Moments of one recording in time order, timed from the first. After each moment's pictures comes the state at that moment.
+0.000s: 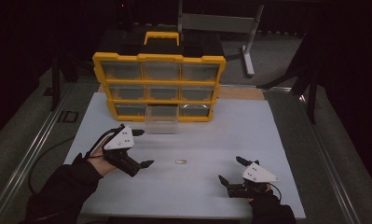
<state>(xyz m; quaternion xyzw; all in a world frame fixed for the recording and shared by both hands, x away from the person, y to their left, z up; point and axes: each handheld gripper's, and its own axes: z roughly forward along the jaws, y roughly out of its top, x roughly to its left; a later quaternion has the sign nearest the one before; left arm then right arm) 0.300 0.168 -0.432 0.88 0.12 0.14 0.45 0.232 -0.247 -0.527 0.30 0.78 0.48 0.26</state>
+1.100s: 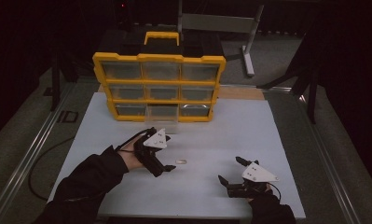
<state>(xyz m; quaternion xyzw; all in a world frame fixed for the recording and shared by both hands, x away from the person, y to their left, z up) 0.324 0.098 -0.461 0.92 0.07 0.08 0.39 0.233 -0.246 -0.528 0.30 0.78 0.48 0.26</state>
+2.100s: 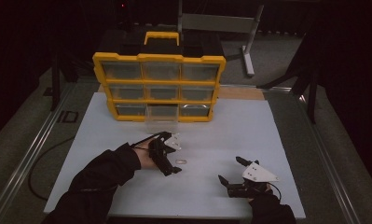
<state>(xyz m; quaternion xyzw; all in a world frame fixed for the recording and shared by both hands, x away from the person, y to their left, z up) 0.350 0.064 -0.501 0.95 0.06 0.04 0.30 0.233 -0.247 -0.527 0.30 0.78 0.48 0.26</state>
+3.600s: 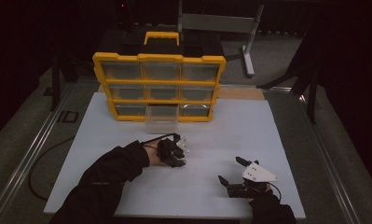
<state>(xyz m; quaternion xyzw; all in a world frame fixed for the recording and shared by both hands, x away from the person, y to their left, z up) 0.362 0.040 -0.521 0.97 0.04 0.02 0.24 0.233 -0.247 -0.528 0.30 0.78 0.48 0.25</state>
